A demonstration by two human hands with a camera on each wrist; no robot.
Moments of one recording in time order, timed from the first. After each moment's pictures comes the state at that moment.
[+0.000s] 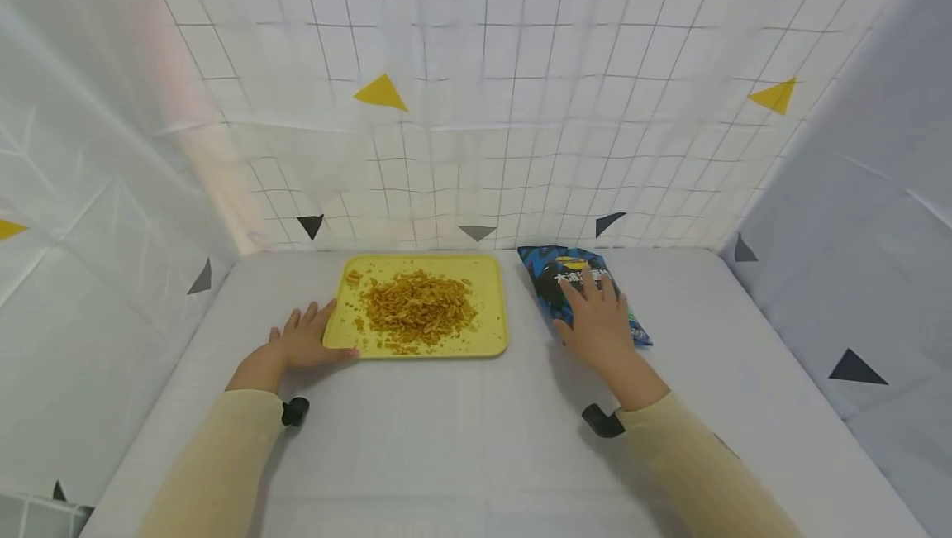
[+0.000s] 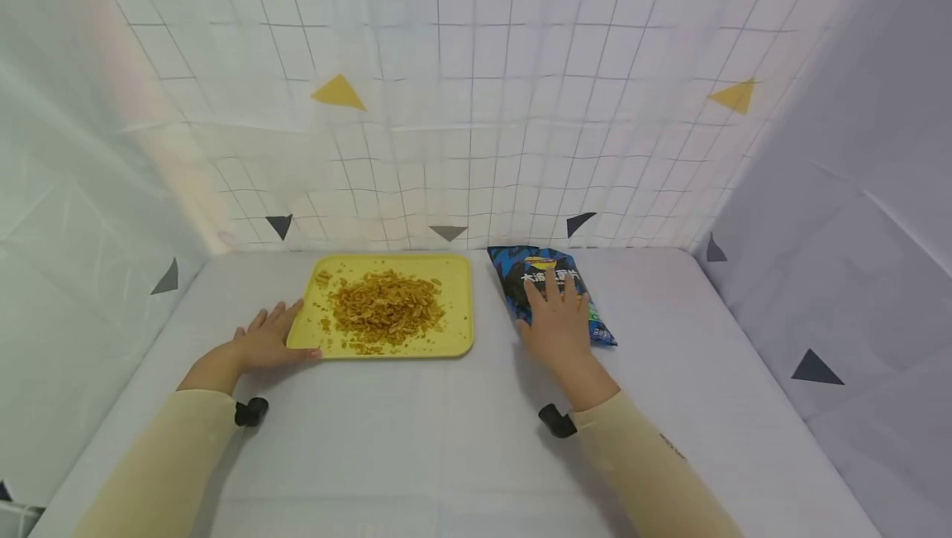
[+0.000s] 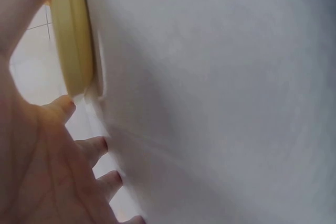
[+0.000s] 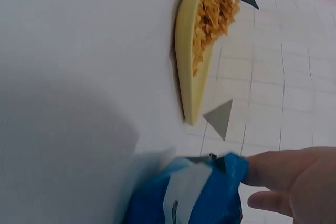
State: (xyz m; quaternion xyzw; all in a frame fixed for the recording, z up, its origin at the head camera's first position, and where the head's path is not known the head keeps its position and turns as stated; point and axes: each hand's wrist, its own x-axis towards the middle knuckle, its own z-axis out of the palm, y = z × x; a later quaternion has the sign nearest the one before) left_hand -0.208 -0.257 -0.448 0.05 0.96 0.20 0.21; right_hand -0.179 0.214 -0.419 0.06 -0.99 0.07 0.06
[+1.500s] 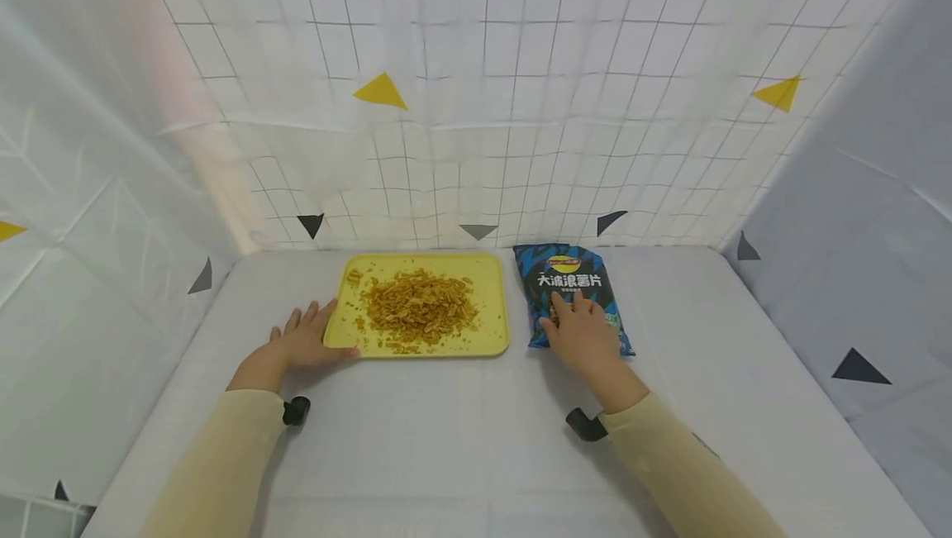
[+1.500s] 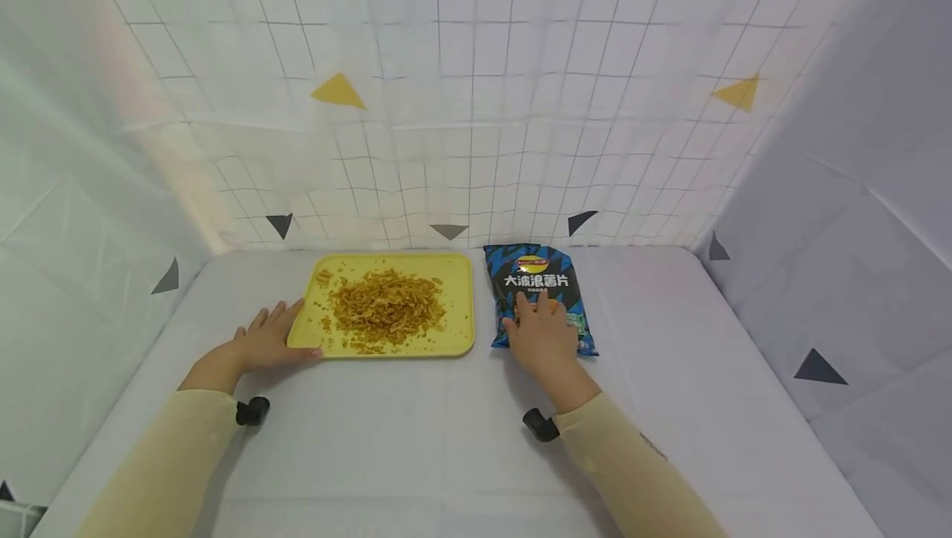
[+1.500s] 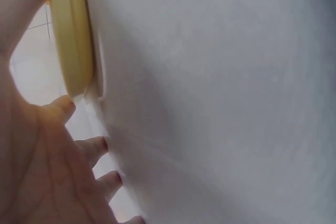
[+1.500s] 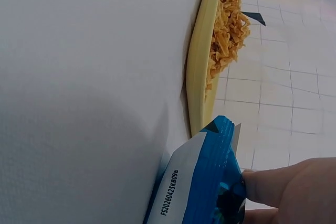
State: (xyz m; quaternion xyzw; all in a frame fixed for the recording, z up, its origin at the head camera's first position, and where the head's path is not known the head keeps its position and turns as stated) left_hand -0.208 -0.255 -0.446 0.05 0.96 0.20 0.21; right_hand -0.177 0.189 -0.424 -0.01 -0.99 0.09 -0.07
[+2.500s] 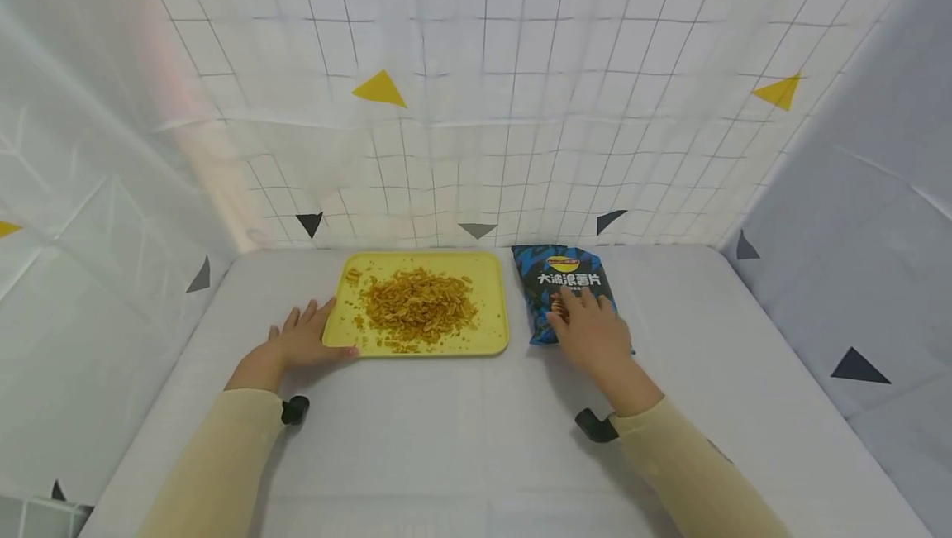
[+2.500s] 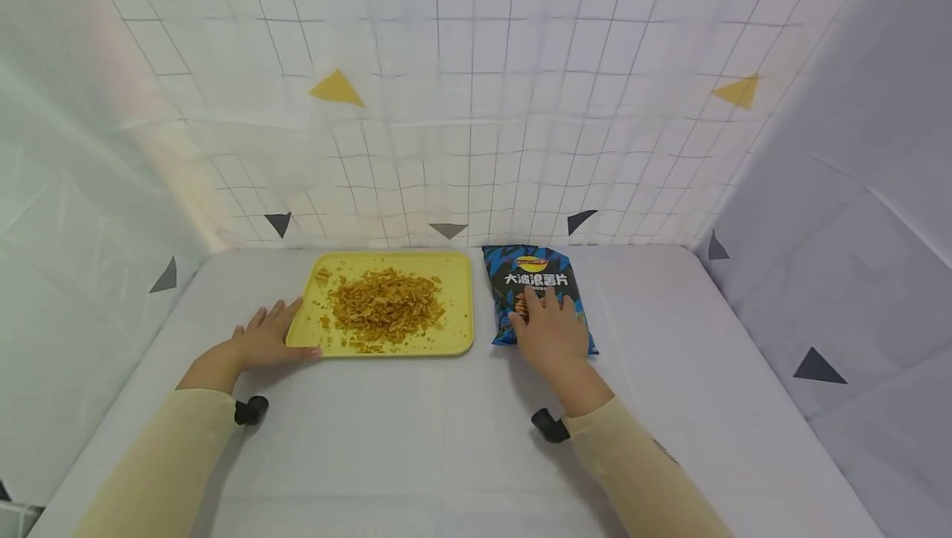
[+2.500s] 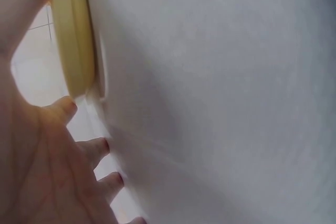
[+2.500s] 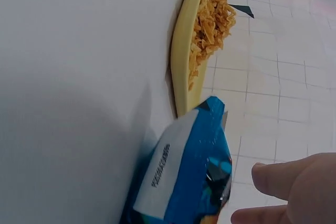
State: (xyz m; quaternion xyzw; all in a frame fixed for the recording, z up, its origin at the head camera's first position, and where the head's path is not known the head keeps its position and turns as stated) left_hand -0.209 -0.256 -0.446 0.04 0.95 0.20 0.21; right_hand -0.170 0.202 -0.416 0.00 -1.00 0.09 -0.02
